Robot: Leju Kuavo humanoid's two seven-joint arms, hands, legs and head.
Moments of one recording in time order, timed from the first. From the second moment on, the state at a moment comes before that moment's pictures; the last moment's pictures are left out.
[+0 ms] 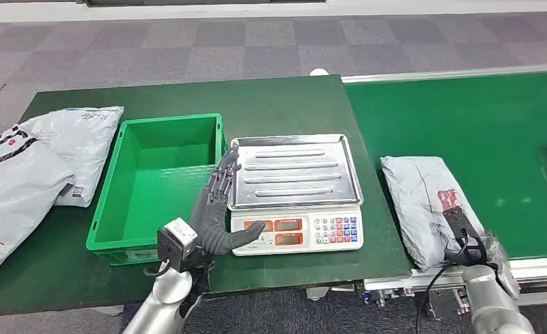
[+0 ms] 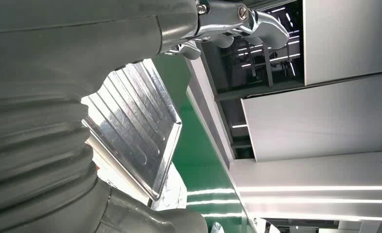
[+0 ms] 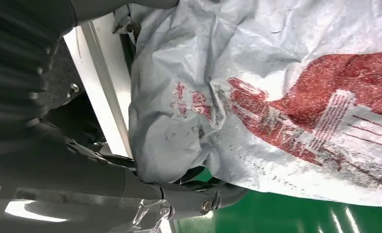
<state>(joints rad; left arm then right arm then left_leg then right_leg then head) -0.27 -0.19 -0.50 -1.25 -0.04 -0.04 -0.63 -0.43 -0.22 -0.54 -0.56 1.04 -0.14 0.13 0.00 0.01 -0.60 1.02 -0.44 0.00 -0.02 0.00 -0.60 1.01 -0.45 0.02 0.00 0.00</state>
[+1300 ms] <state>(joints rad) -0.29 -0.18 -0.50 -1.24 0.00 -0.01 -0.65 -0.23 -0.05 -0.38 -1.25 0.20 -0.28 -0.50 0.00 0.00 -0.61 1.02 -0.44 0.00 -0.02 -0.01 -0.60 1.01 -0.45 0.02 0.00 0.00</state>
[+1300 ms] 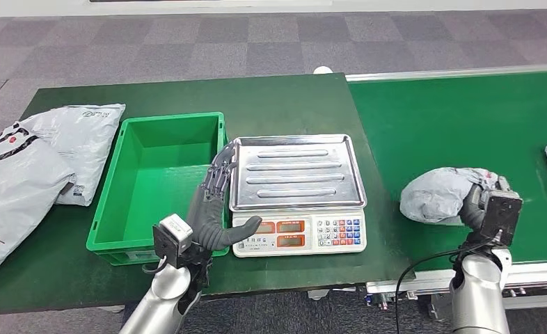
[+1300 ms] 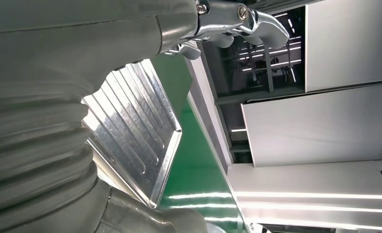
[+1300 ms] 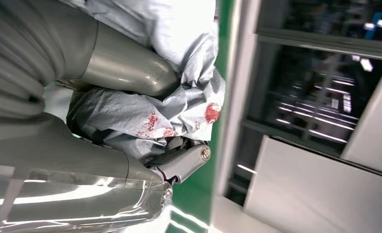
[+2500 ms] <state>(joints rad) -0.39 -0.21 -0.49 -1.15 0.11 -0.05 -0.70 -0.69 -0.08 0.00 -1.21 0.59 -0.44 -0.46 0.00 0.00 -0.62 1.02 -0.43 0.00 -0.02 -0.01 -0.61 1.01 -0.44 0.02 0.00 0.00</state>
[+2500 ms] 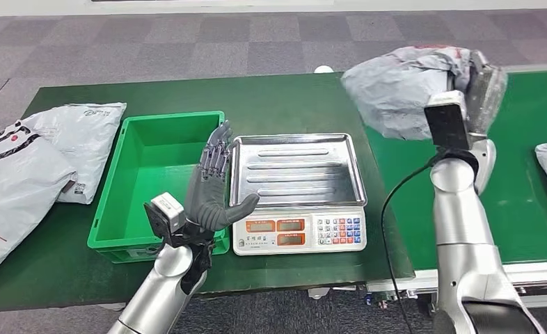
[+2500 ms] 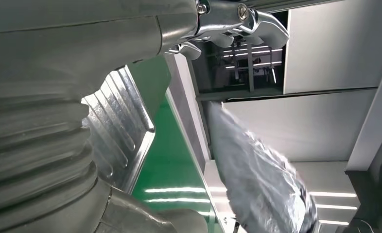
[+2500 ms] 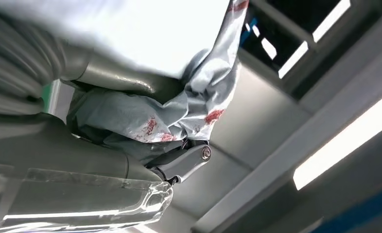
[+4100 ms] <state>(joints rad) -0.33 -0.18 -0.47 -1.21 0.14 0.04 -0.69 -0.58 -0.02 0.47 -1.02 0.02 -0.07 -0.41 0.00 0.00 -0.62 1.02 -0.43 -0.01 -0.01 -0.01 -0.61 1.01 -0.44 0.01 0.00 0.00</state>
